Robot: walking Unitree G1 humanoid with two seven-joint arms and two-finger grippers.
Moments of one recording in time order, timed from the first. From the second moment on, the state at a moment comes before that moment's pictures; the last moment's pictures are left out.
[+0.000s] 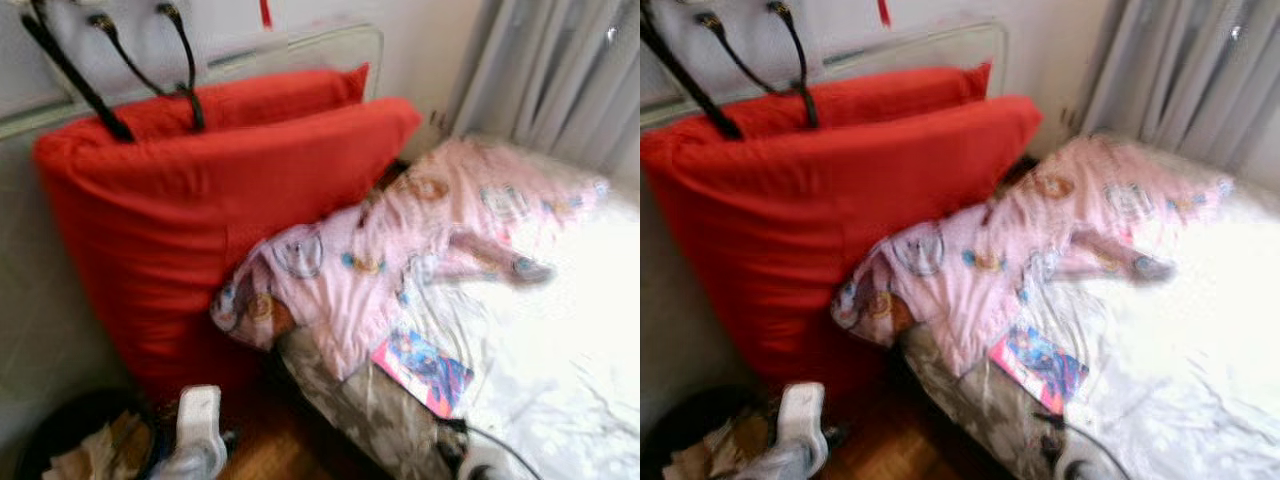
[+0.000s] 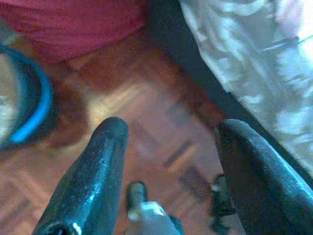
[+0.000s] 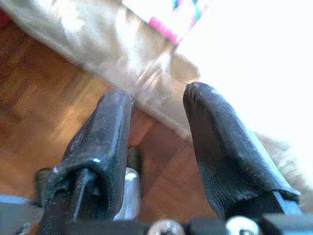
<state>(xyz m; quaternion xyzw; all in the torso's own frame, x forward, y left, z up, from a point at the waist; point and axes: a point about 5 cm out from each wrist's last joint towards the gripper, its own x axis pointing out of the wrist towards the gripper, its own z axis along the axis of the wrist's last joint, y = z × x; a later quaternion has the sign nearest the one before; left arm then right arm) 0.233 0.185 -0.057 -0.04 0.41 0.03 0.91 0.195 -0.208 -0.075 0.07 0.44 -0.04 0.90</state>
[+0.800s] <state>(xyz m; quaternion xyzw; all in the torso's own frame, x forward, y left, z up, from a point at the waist) 0.226 0.203 -0.059 -0.01 0.41 0.04 0.91 0.203 -0.194 -0.072 0.08 0.43 -0.02 0.90</state>
